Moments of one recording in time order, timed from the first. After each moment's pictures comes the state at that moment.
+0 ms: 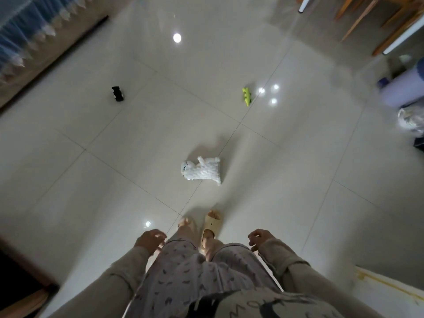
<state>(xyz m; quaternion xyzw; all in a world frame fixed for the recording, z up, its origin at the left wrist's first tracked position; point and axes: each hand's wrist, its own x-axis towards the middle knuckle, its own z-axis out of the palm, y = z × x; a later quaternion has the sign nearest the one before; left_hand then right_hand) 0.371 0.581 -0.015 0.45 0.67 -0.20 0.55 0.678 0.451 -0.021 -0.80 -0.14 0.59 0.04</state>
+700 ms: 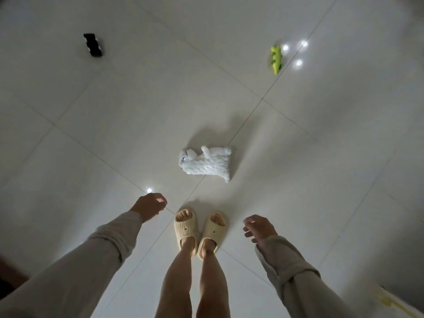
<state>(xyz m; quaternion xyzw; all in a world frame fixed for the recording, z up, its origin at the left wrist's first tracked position) 0.446 0.768 -0.217 0.51 0.64 -0.23 0.53 0.714 0.614 -0.211 -0.79 -0.09 0.60 0.05</state>
